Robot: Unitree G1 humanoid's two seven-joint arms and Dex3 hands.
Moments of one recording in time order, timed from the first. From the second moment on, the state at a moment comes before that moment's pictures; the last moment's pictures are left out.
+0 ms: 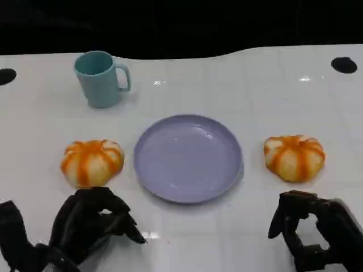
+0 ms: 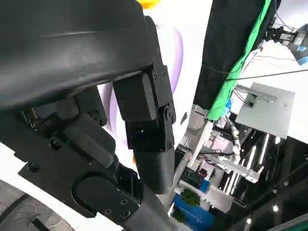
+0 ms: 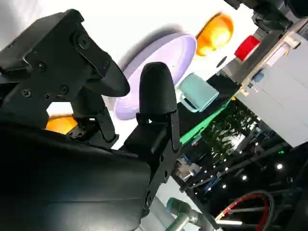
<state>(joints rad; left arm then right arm) -0.22 -0.02 0.25 0.74 -0.44 -0.19 -0.81 -0.07 -0.25 0.14 0.58 -0.44 -1.03 -0.22</state>
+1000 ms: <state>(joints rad) -0.22 -0.02 0.25 0.74 -0.44 -0.19 -0.81 -0.08 -0.24 0.14 0.58 -0.41 -1.02 -0.21</state>
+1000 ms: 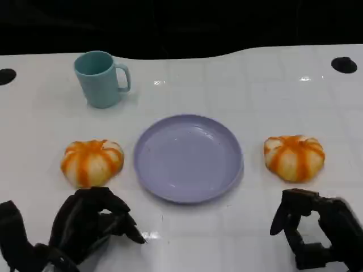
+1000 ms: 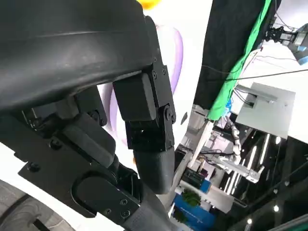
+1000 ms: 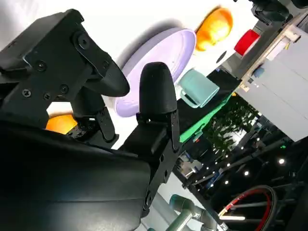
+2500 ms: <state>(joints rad) -0.22 -0.02 0.25 0.74 -0.44 -0.19 -0.81 -0.05 -0.44 0.06 0.06 -0.69 -0.52 -0.08</state>
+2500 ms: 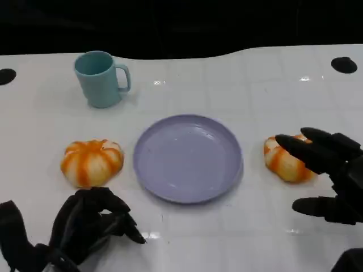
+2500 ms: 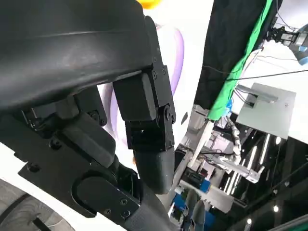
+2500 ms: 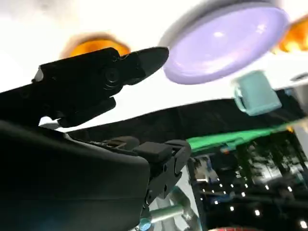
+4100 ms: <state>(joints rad) -0.21 -0.03 0.25 0.73 -0.44 -0.19 -0.80 -0.71 -0.31 0.58 1.03 -0.98 -0.21 -0.32</state>
